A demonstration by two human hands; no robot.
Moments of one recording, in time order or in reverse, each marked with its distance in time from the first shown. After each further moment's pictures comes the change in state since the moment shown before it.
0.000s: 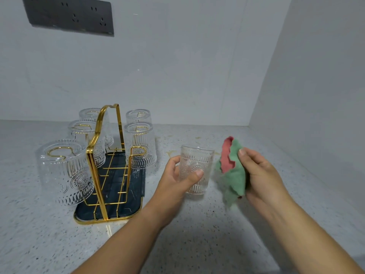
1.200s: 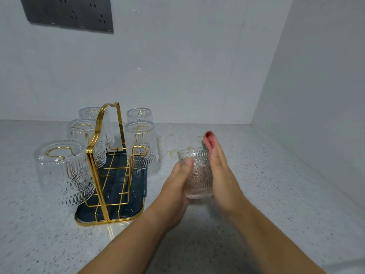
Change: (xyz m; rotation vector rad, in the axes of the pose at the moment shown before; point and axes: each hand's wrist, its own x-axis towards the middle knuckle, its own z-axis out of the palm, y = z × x) left_hand 0.001 -0.004 0.004 -0.176 -0.041 -0.090; right_hand -0.026 0.030 0.056 -0.519 -0.358 -0.214
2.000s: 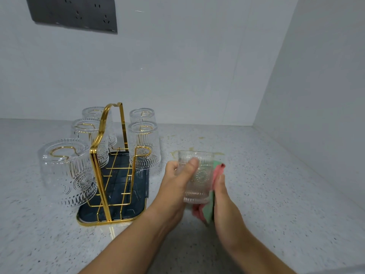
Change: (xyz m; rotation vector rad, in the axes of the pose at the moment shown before) left_hand -0.001 0.006 0.000 0.016 0.177 0.030; right_hand -0.026 0.043 0.015 0.245 -0.046 0.169
